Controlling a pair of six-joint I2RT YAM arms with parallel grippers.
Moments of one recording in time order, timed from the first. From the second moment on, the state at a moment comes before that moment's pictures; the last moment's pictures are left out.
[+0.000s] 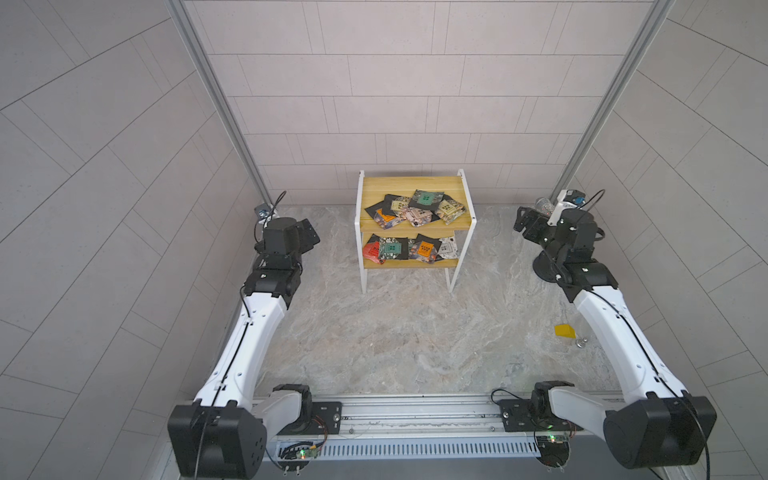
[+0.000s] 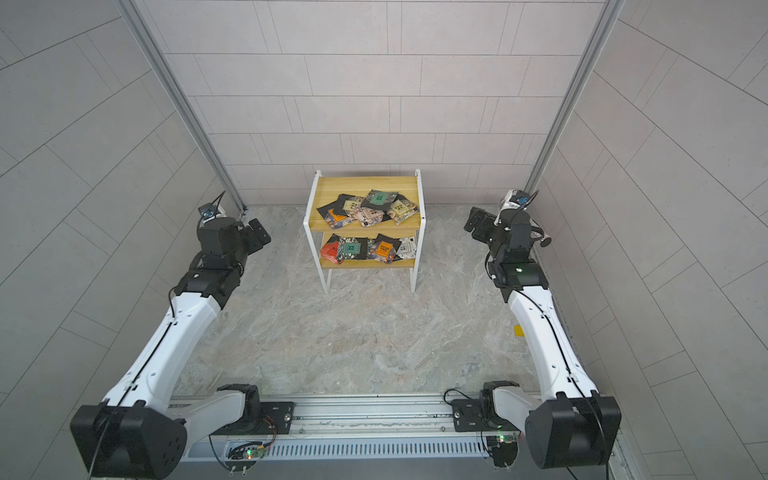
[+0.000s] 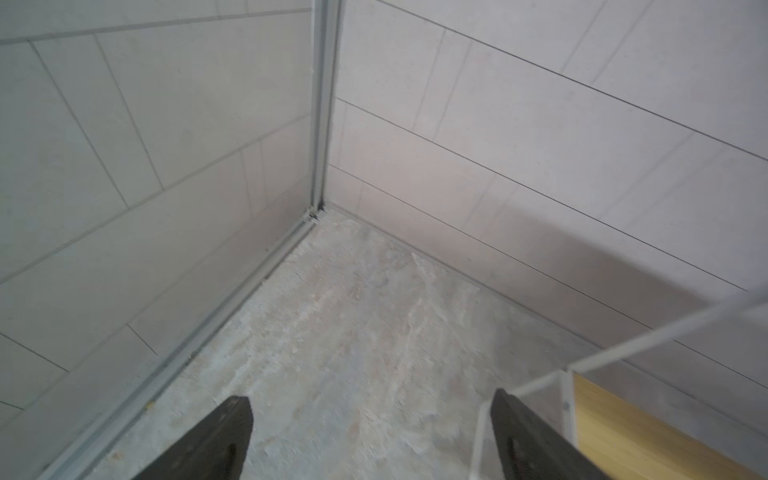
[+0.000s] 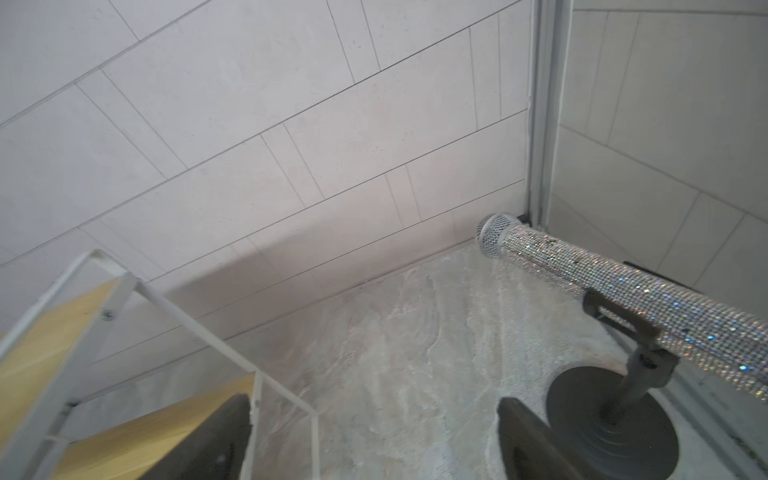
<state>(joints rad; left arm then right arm) -0.04 1.12 1.07 -0.38 -0.30 -0.42 -0.04 1.14 1.13 -0.27 0.00 0.48</state>
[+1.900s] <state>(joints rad) -0.16 1.38 1.65 -0.86 0.46 -0.61 0.58 2.10 2.74 -1.26 0.08 0.18</state>
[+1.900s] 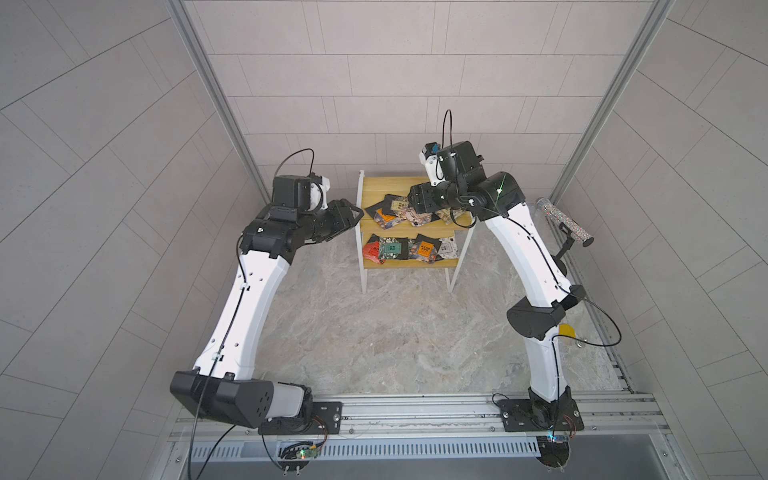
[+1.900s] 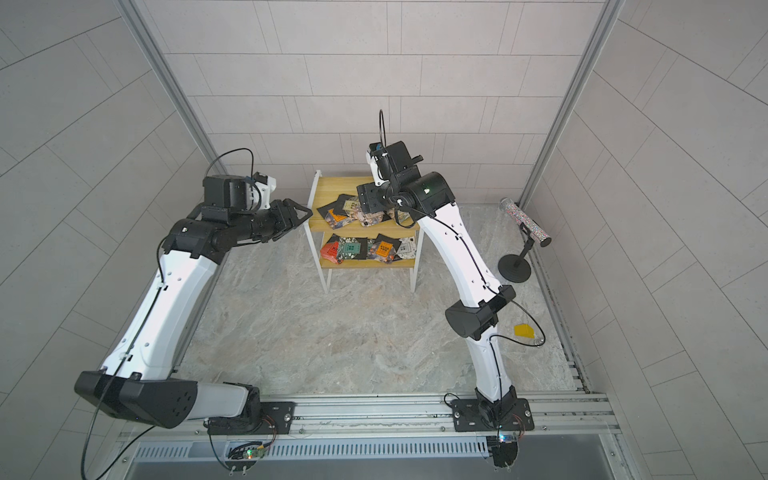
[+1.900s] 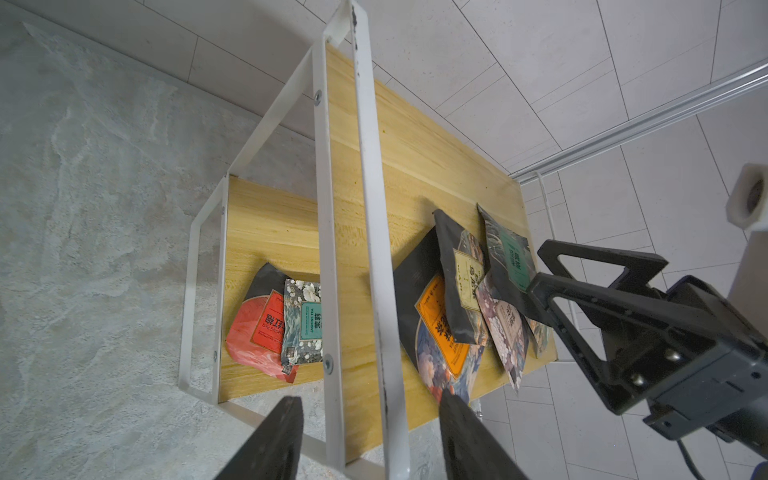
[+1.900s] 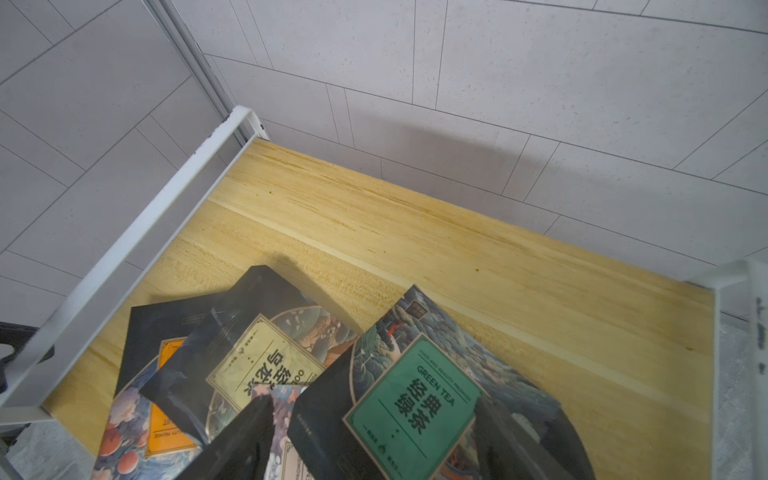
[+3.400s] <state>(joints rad) -0.16 1.38 1.63 -0.87 0.47 -0.61 0.61 2.11 2.72 -1.28 0.16 0.13</state>
